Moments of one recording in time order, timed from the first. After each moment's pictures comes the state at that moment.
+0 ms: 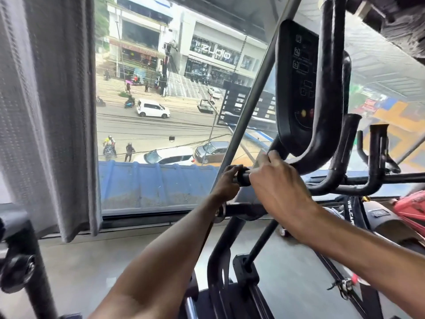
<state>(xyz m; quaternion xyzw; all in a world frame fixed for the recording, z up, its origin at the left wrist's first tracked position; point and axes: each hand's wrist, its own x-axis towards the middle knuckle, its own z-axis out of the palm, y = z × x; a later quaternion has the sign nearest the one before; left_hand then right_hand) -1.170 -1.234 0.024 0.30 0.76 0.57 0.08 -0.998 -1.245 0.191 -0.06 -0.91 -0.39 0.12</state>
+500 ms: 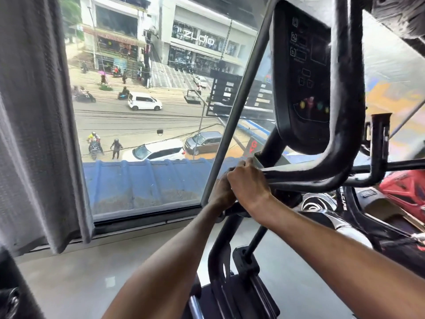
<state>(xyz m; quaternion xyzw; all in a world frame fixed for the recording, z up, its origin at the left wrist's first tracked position) -1.168 -1.243 0.027 0.27 0.78 0.55 0.11 -1.104 -1.216 0.112 -0.10 -0.93 -0.35 0.08</state>
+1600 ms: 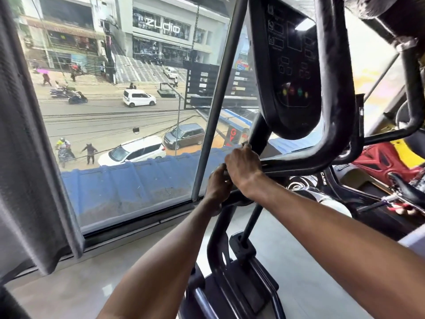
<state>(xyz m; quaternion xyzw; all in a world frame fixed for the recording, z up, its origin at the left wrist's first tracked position) -1.180 -1.253 0.026 0.28 0.76 0.57 0.13 -1.120 -1.238 0.144 -0.17 -0.92 -0.35 0.03</state>
